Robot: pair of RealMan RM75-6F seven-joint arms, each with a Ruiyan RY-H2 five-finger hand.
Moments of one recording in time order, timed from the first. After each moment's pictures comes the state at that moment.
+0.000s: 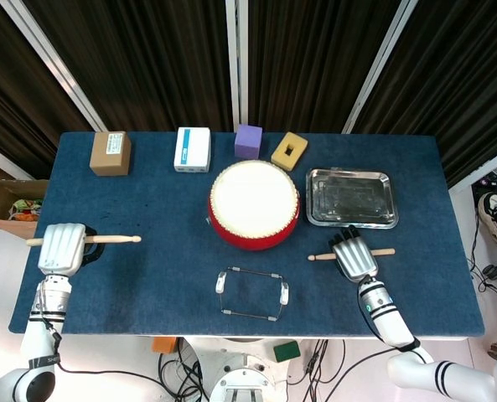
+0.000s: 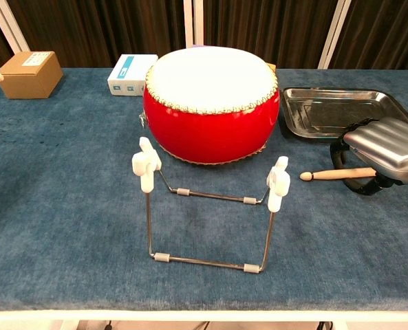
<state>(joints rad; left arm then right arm) -0.31 -1.32 -0.15 -1.69 1.24 1.36 0.37 0.47 -1.65 0.07 -1.27 -1.35 1.08 -0.54</state>
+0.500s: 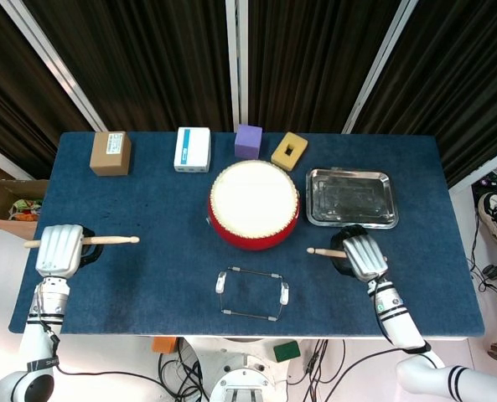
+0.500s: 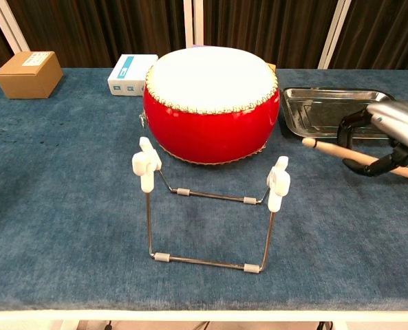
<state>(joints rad) -0.30 -1.31 -0.15 -1.70 1.24 1.37 0.37 0.43 -1.55 0.09 -1.38 -1.39 1.15 -0.11</state>
